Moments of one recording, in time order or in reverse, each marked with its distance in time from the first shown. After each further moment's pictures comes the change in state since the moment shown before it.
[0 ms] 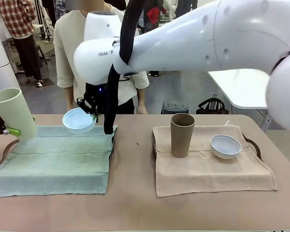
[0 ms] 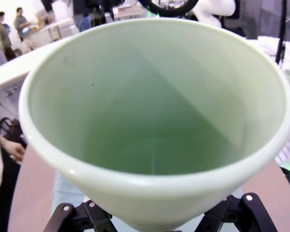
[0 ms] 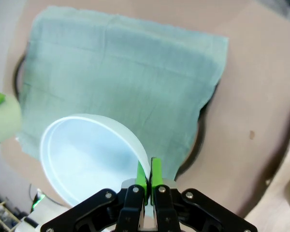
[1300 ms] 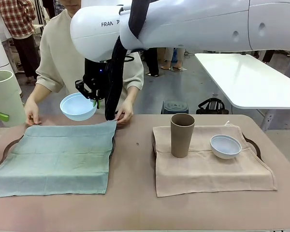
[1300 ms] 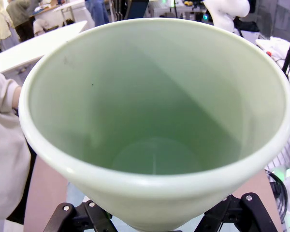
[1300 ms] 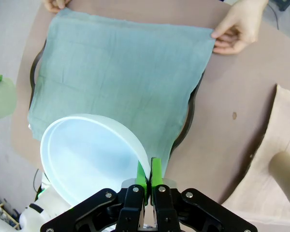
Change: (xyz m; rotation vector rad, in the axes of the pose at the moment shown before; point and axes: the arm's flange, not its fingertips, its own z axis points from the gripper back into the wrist) left arm 0.067 -0.013 0.038 0.075 0.101 0.061; right arm -0.025 0.007 0.082 -0.022 -0.042 0.006
